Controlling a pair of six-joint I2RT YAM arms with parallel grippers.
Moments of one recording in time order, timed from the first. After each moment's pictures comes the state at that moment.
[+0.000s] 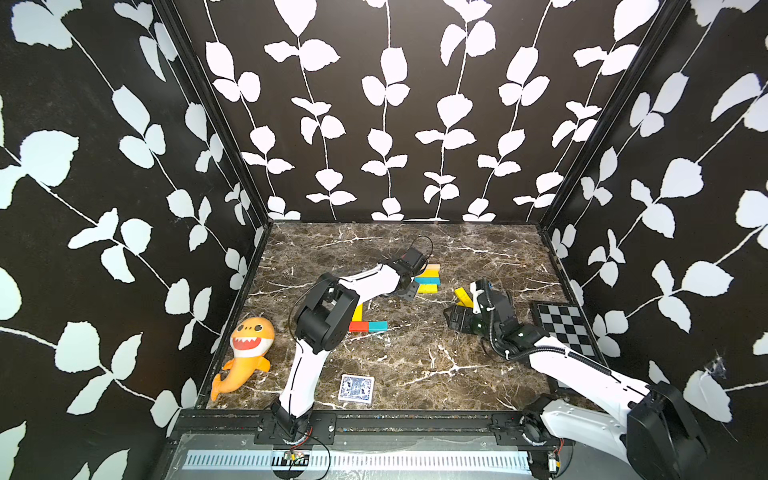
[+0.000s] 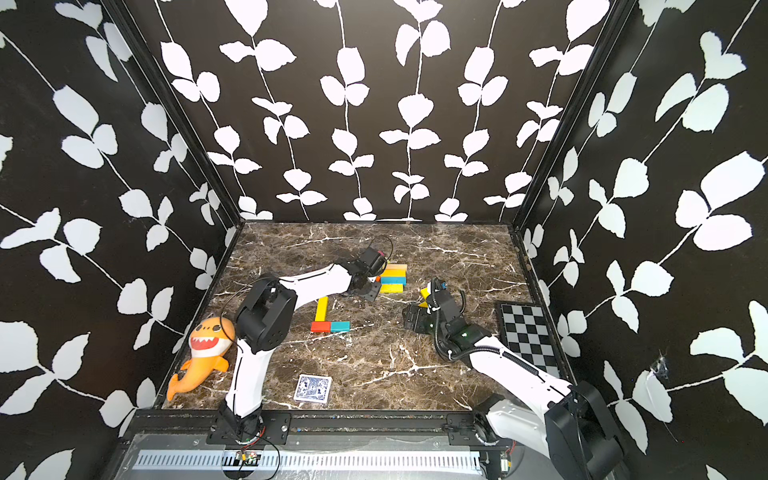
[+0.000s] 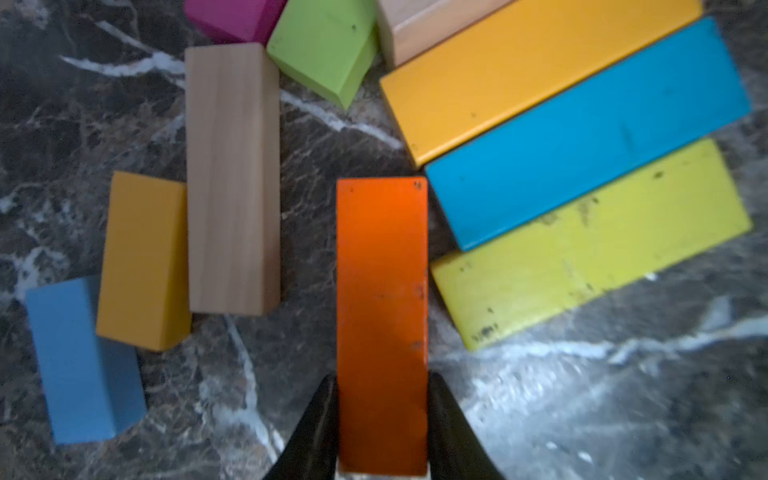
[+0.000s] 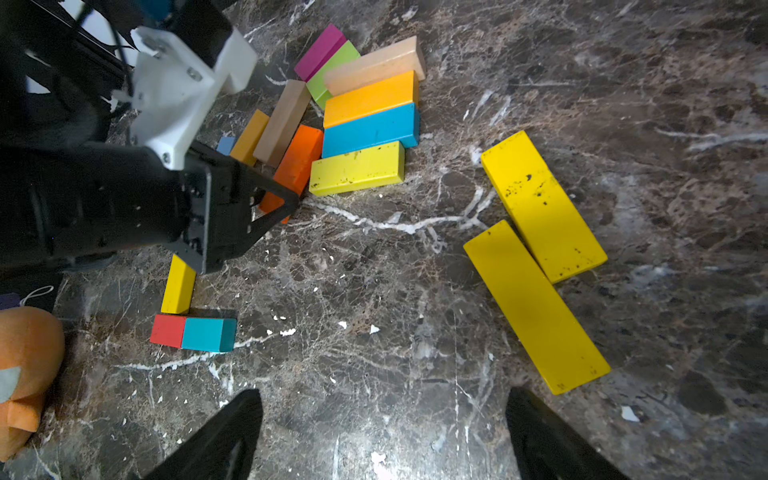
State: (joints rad) left arm -0.74 2.09 1.54 -0.60 -0.20 -0.19; right arm 0.57 1.11 0.56 -0.16 0.01 0.63
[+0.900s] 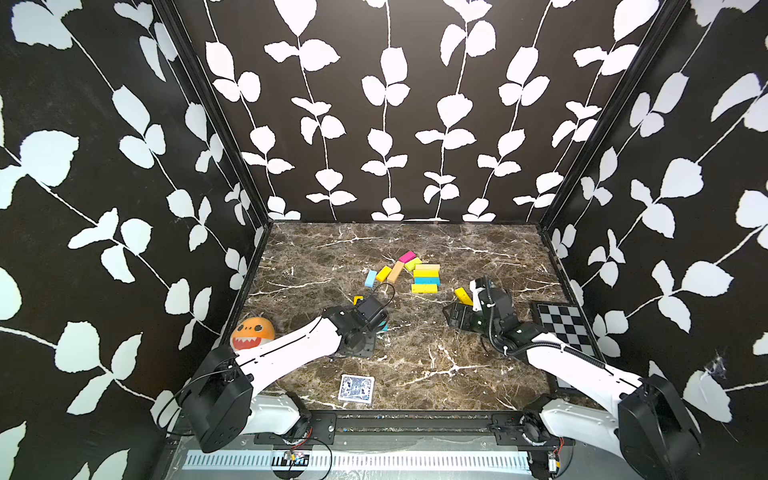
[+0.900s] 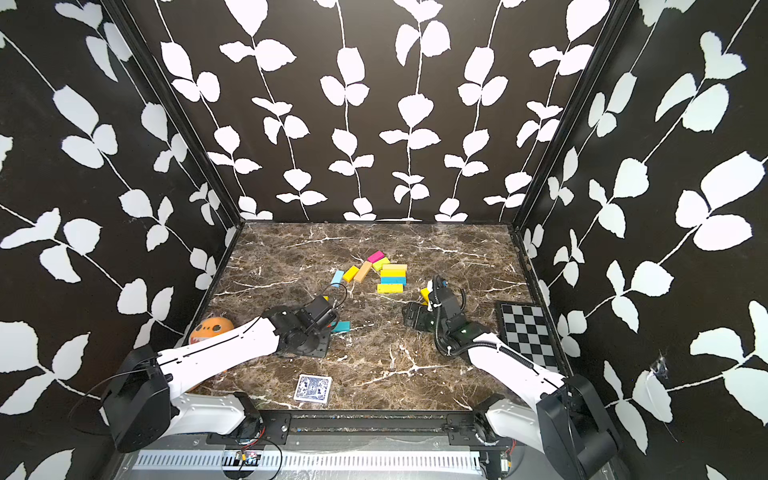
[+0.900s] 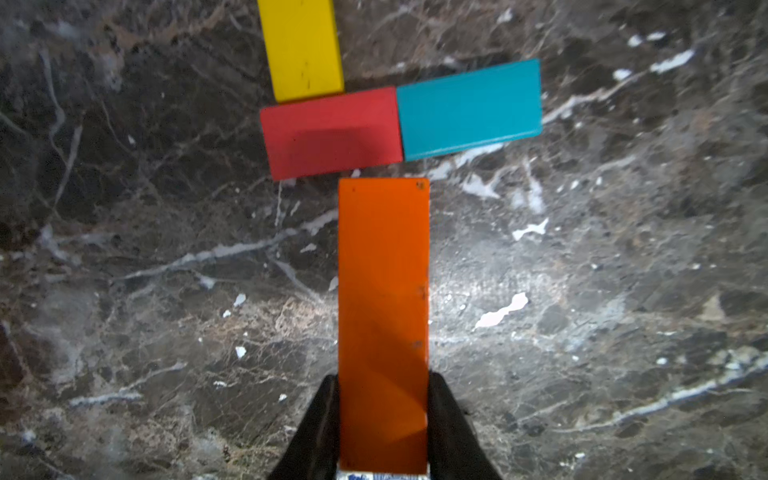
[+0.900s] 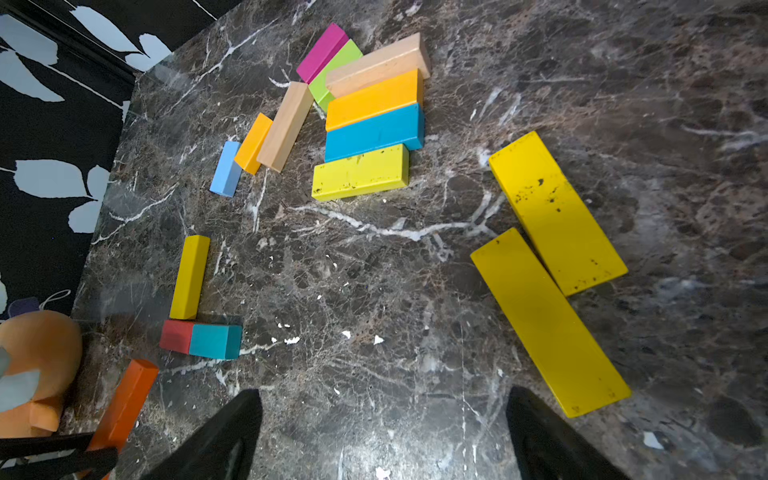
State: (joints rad) left arm -0.83 1.30 0.82 -0.91 -0.16 -0.66; right arm 0.53 1.15 0.56 -0.11 -0.05 0.63
